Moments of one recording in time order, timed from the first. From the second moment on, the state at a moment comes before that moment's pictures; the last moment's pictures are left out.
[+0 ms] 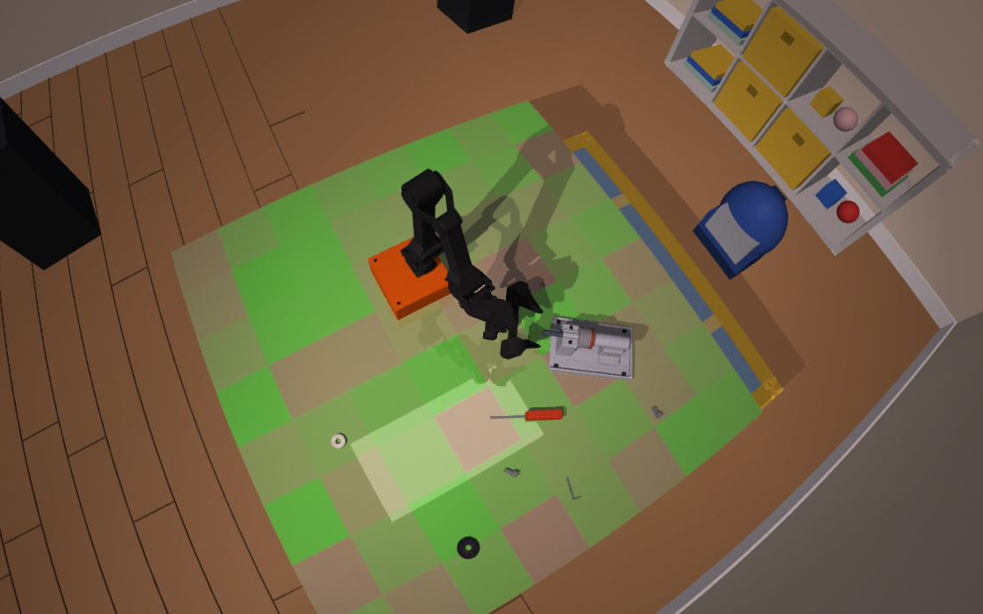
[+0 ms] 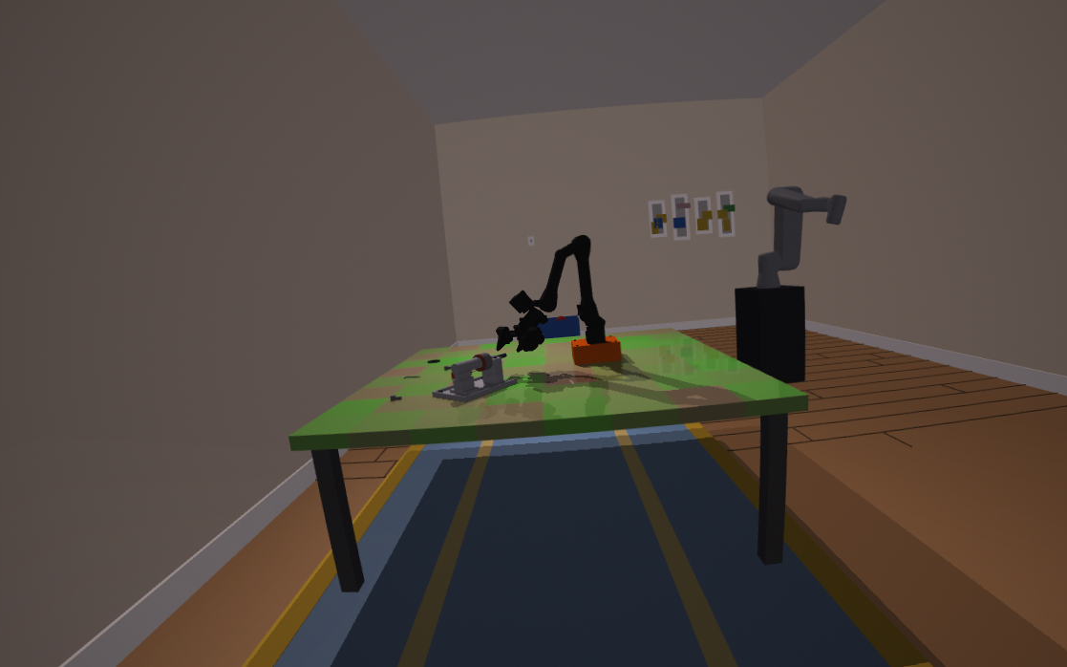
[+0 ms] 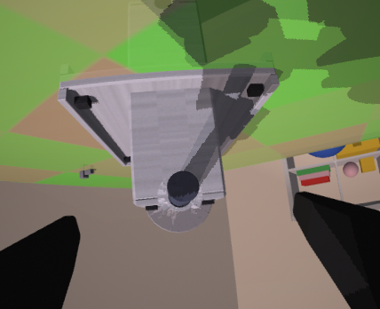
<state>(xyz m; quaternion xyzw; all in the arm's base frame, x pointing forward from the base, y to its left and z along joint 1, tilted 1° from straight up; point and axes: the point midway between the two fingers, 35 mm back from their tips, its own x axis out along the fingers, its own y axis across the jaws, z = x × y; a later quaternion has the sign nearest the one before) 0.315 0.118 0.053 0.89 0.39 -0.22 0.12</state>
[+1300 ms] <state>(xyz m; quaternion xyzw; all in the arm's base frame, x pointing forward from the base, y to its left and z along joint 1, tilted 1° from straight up) 0.340 0.144 0.033 0.89 0.39 -0.22 0.12</state>
